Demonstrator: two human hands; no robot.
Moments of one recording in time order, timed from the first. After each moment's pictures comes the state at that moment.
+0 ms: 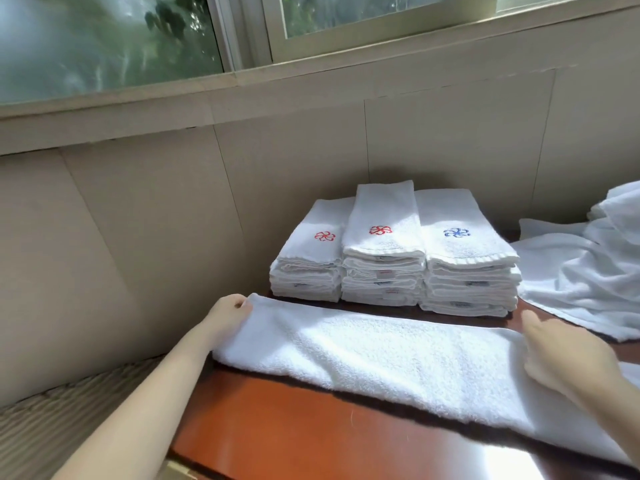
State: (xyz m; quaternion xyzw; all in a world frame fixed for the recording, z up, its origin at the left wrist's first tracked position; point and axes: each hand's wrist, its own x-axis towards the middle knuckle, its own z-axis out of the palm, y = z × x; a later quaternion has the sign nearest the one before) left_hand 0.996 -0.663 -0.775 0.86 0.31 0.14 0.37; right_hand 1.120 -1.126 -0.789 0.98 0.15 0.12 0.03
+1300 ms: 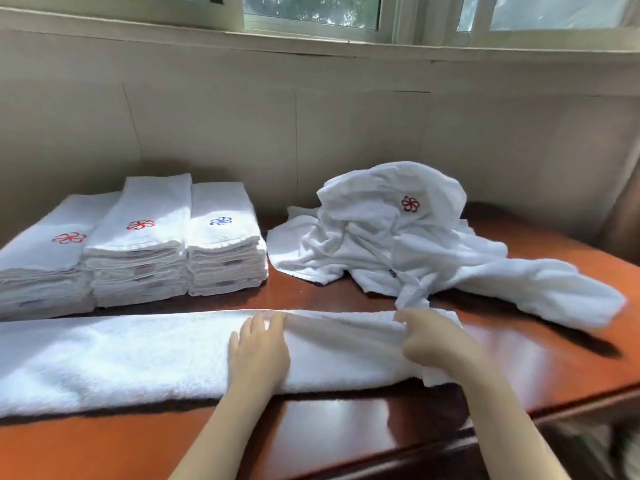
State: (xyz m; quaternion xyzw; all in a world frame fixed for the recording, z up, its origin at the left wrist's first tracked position) left_hand 1.029 -1.081 -0.817 0.99 0.03 0.13 0.09; right_hand 1.001 -1.316 -0.737 0.99 0.00 -0.04 -0.10
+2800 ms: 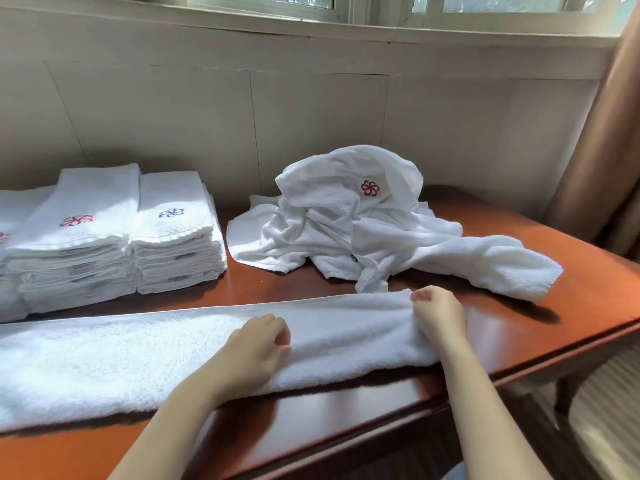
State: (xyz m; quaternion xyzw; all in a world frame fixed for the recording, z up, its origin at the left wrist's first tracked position) left_hand 1.004 -1.103 -0.773 0.95 -0.26 -0.01 0.20; right_hand 1.021 -1.393 -0.787 0.89 -0.26 0.14 -0.35
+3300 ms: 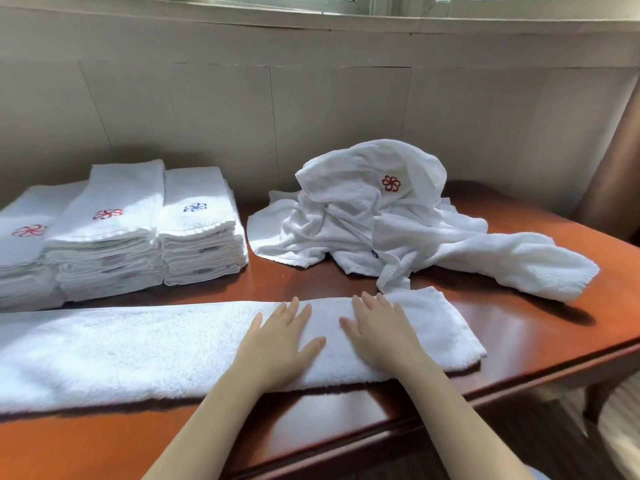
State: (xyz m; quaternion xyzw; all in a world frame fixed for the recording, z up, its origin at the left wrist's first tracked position) left_hand 1.015 -1.111 -0.799 0.98 -0.17 -0.06 0.09; right_hand 1.017 -1.298 -0.801 0.99 0.02 0.02 -0.11
